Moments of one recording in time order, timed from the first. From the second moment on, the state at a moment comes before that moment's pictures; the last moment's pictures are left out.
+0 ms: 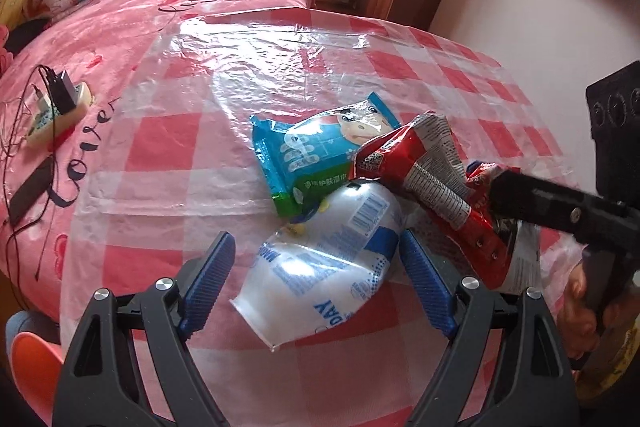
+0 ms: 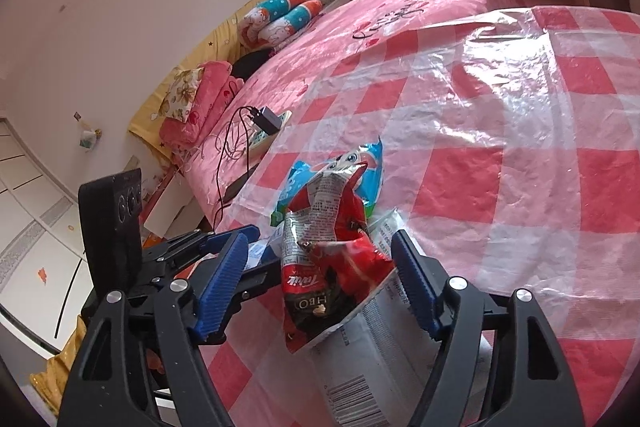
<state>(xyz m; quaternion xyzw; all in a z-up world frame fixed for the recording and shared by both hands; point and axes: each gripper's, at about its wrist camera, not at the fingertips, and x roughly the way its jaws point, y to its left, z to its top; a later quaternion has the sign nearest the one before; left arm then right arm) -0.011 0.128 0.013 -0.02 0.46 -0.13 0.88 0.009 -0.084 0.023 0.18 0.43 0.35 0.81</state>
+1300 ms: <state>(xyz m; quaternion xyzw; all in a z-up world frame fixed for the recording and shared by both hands) -0.068 0.147 0.021 -0.09 0.42 -0.09 0.90 -0.010 -0.078 0.025 0.11 0.40 0.33 0.85</state>
